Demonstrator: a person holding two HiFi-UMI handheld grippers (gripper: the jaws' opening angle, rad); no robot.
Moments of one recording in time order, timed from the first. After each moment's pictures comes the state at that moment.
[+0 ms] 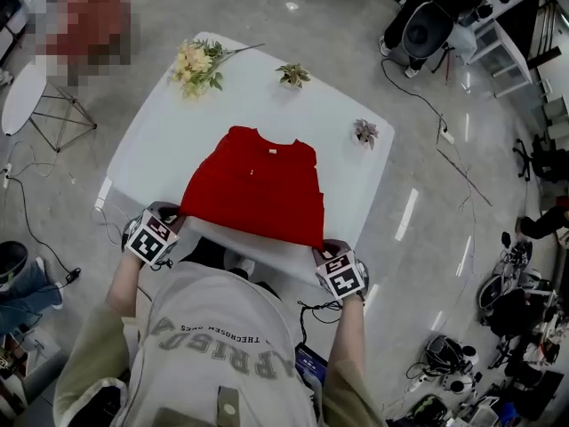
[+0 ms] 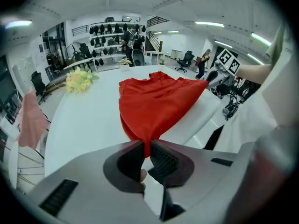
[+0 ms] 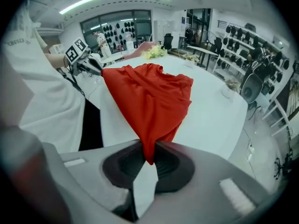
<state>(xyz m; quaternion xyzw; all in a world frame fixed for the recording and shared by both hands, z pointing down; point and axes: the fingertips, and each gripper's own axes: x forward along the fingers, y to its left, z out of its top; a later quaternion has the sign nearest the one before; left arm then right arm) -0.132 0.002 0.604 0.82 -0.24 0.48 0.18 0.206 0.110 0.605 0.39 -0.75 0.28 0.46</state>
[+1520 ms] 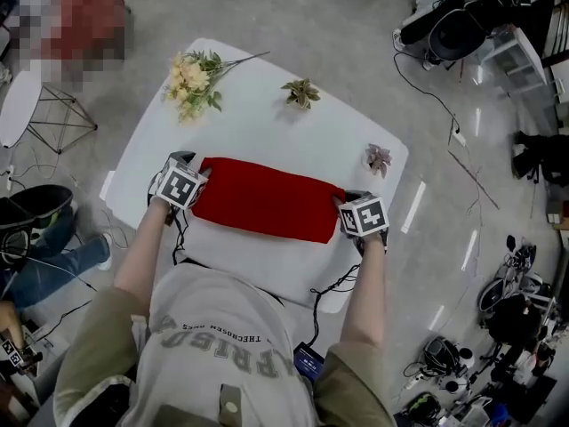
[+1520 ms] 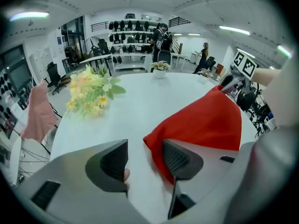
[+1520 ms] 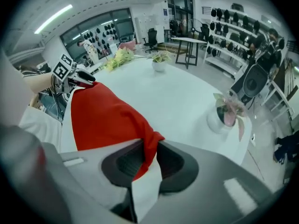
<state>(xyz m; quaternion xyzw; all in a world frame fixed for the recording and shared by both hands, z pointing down) -0.078 -0.220 0.626 0.79 -0.33 0.47 0.21 0.275 -0.115 0.619 0.43 -0.70 0.35 0.44</state>
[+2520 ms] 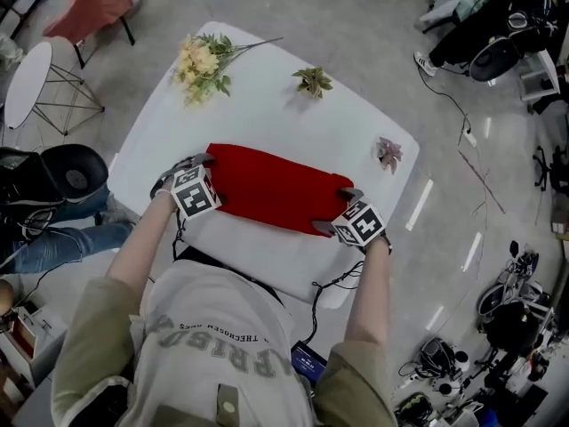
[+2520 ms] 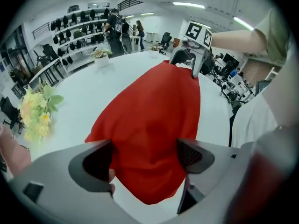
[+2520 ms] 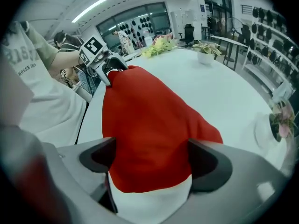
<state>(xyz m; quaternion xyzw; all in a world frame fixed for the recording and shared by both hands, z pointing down) -0.037 -0.128 0.641 0.81 -0.08 0.57 0.12 0.215 -0.065 0.645 0.24 -0.79 0.31 0.46</state>
